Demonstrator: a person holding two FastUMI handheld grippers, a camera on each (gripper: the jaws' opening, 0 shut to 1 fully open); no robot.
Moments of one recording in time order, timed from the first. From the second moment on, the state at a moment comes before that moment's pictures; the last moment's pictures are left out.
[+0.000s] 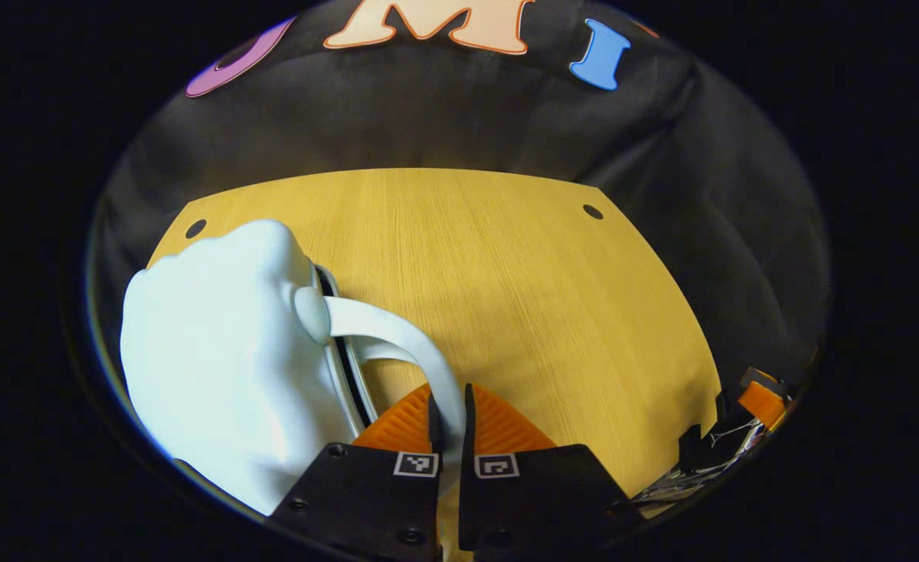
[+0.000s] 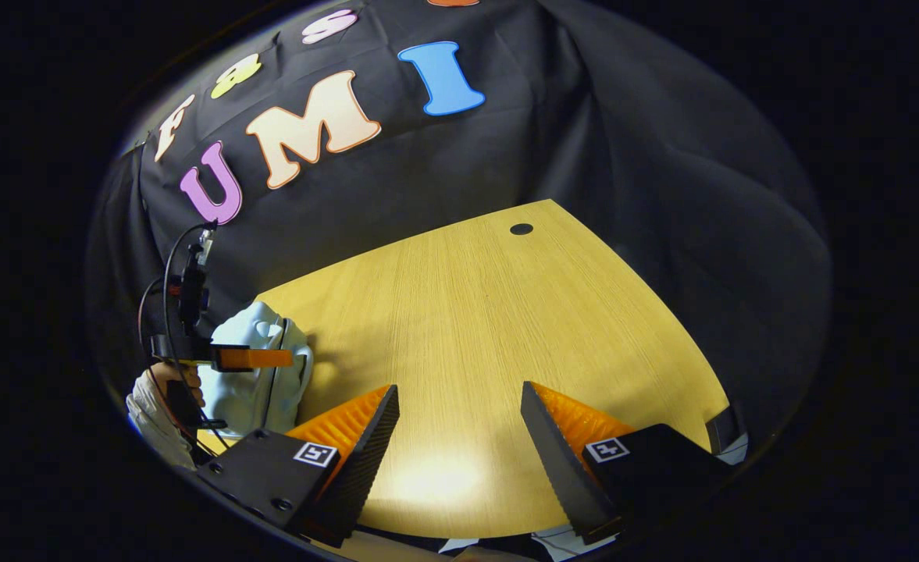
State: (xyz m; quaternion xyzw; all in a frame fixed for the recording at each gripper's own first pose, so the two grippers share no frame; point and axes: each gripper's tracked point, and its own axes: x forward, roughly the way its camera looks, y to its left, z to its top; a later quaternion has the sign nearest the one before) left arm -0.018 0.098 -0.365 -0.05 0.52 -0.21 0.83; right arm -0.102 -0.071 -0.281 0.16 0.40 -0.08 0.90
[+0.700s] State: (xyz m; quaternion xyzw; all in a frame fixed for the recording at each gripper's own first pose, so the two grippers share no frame) left arm -0.015 0.097 -0.205 0.02 0.23 -0.08 0.97; right arm -0.048 -0.074 -0.199 0.08 0.28 0.00 0.96
